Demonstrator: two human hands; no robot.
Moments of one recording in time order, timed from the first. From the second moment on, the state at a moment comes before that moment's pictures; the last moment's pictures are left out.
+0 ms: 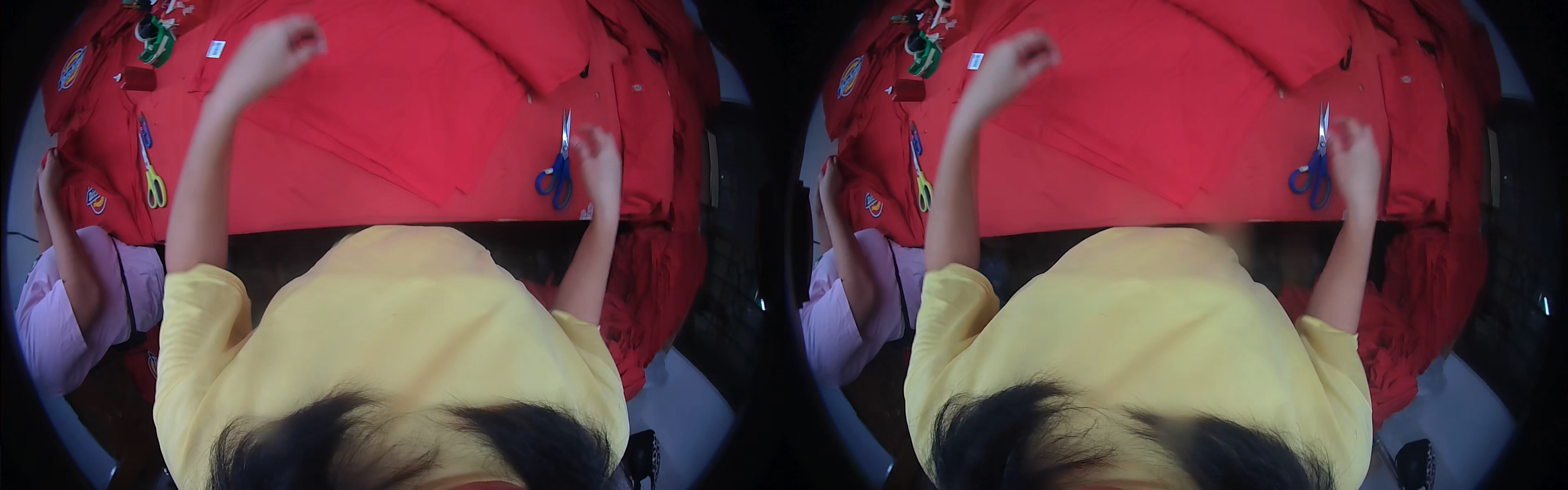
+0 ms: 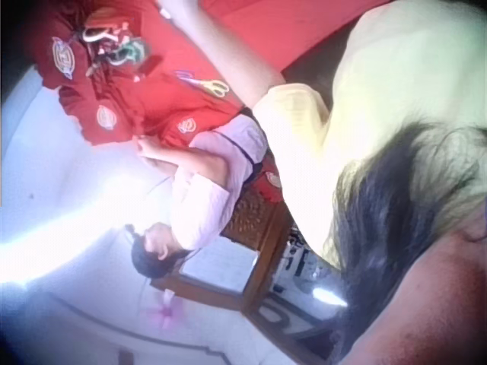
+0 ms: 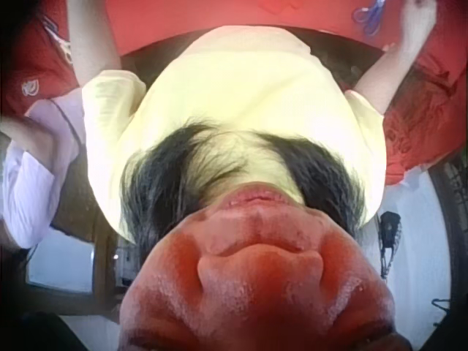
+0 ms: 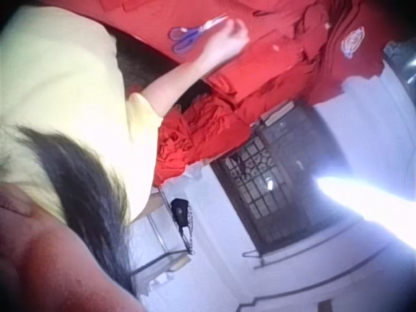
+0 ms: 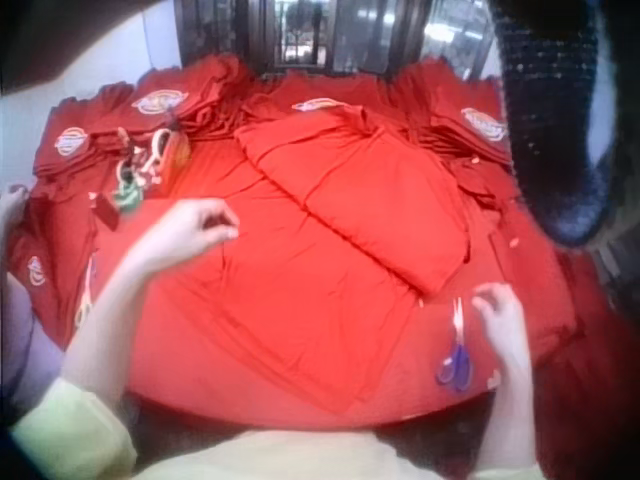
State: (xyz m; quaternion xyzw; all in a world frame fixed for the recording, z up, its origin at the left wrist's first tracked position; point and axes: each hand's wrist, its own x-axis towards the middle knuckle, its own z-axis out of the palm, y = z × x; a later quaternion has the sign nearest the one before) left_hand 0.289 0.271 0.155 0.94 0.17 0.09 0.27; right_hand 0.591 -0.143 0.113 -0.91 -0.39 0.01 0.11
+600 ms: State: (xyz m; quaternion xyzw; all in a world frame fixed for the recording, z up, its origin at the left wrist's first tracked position) left_hand 0.263 0.090 0.056 0.92 0.26 0.20 0.21; right_hand 0.522 -0.162 0.125 -0.94 -0.14 0.23 0.20
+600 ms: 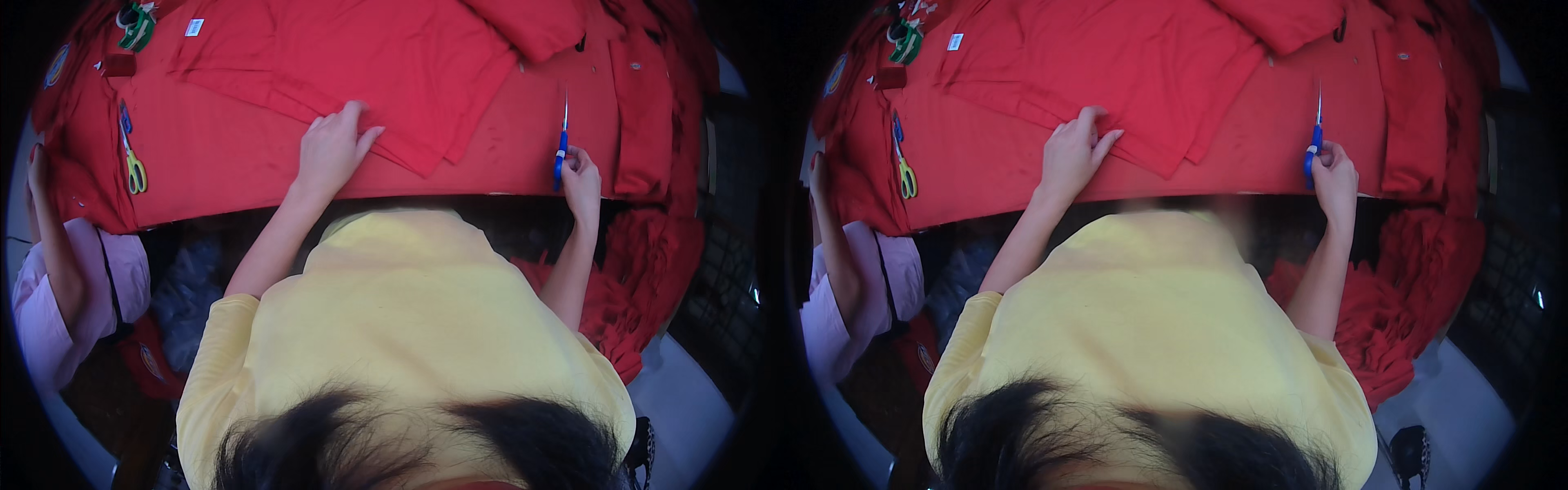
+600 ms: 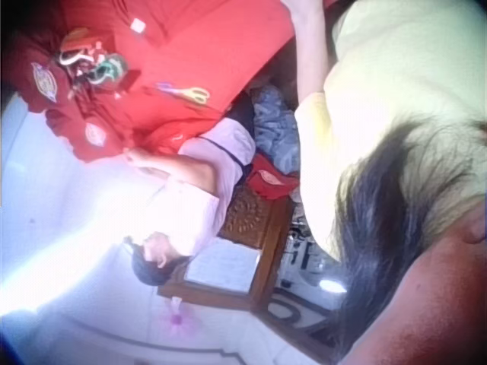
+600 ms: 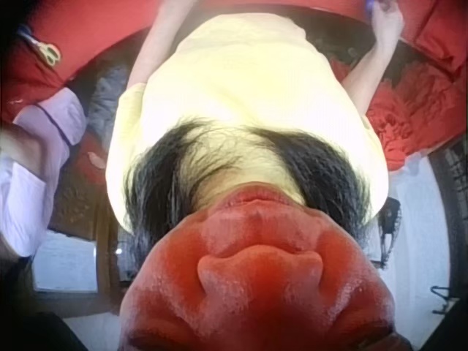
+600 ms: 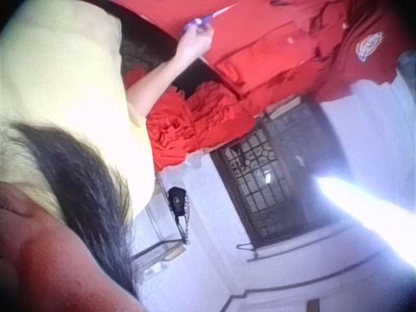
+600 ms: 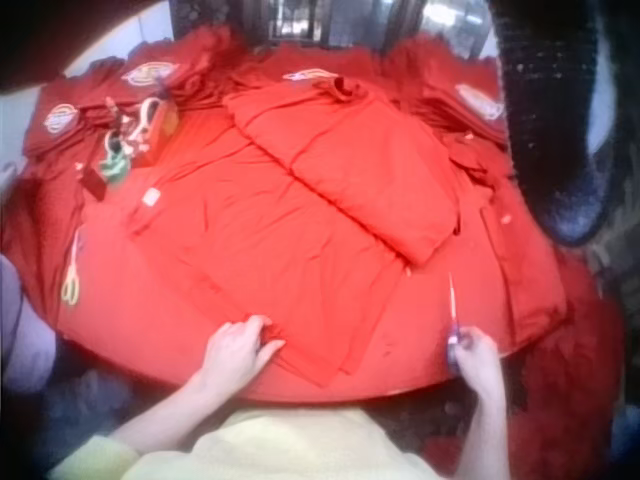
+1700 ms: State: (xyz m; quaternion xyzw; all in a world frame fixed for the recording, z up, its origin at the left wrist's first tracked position) left_hand 0.287 0.053 0.119 0.23 0.33 0.21 0.89; right_hand 0.409 -0.119 0.129 -0.71 -0.35 0.43 0.43
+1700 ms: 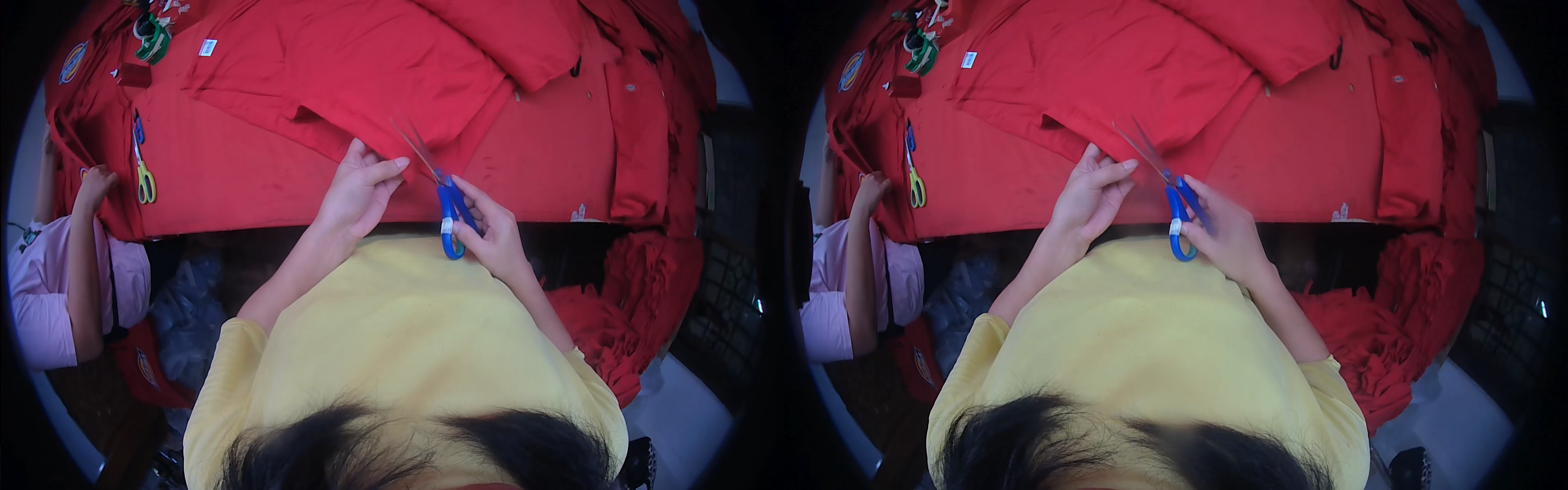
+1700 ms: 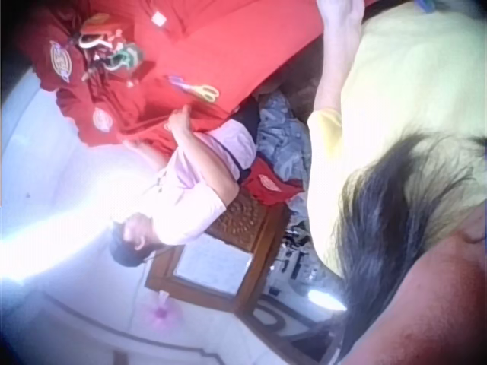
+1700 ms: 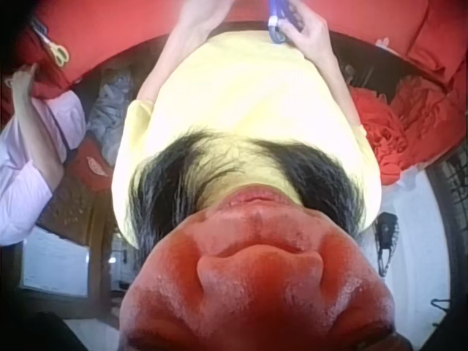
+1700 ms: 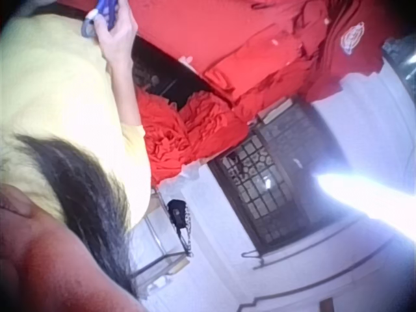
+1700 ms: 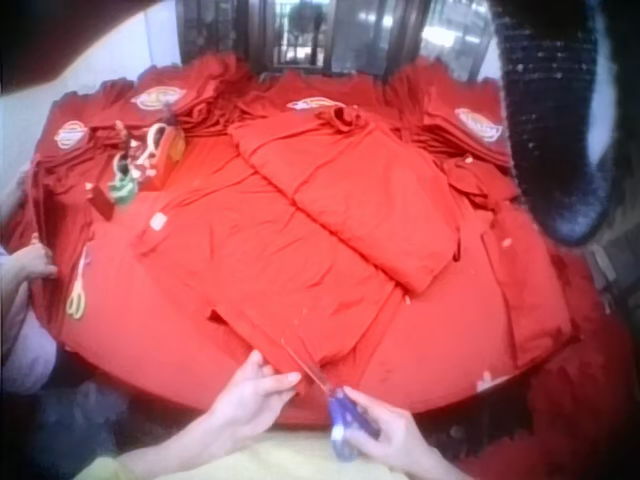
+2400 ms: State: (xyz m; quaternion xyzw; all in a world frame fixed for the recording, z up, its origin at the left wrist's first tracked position) left_hand 0.291 0.046 0.137 0.32 0.32 0.30 0.84; right_hand 0.410 -0.118 0.120 -0.72 -0.51 0.29 0.37
